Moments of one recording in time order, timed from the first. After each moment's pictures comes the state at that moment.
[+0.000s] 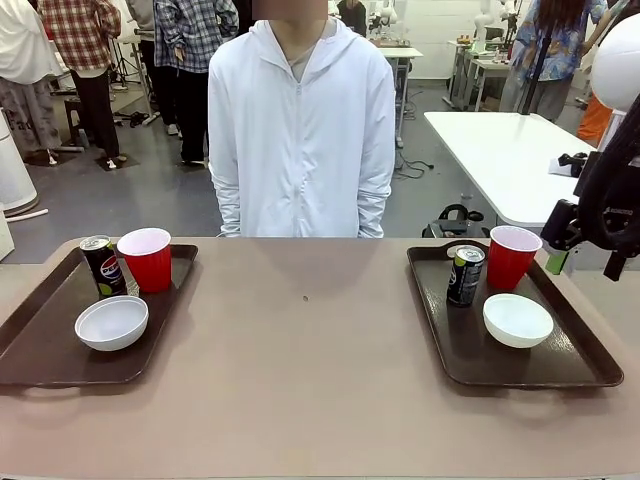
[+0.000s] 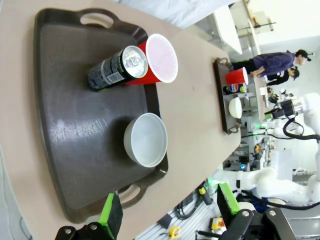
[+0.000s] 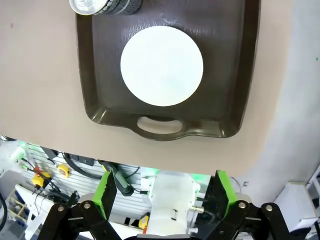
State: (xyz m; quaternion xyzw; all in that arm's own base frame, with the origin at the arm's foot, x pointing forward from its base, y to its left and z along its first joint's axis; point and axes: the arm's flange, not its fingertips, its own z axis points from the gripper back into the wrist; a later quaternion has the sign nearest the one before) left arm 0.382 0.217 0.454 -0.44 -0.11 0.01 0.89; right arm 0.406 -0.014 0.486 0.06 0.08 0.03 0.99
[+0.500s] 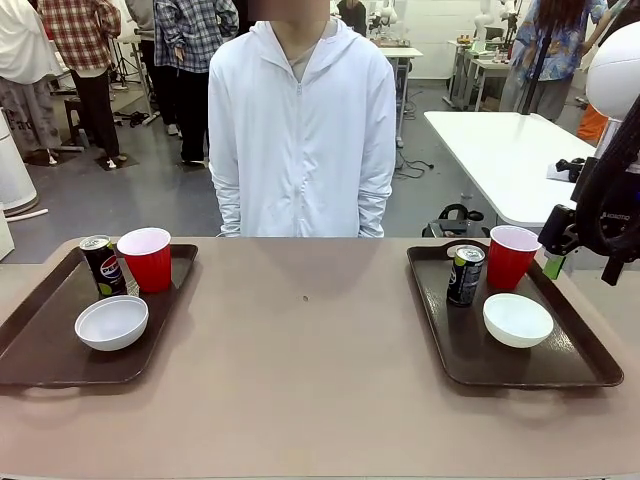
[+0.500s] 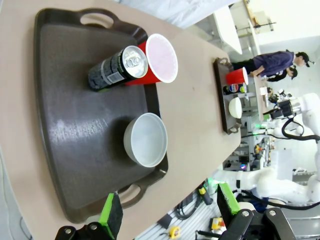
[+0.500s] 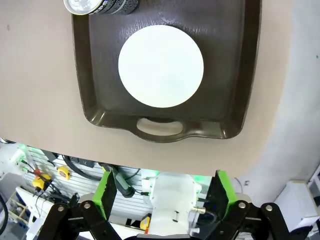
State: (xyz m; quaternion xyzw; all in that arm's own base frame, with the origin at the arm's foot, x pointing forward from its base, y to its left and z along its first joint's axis) left arm 0.382 0.217 0.454 -0.44 -0.11 0.01 0.89; right arm 0.405 -0.013 0.480 0.06 0.08 0.02 0.99
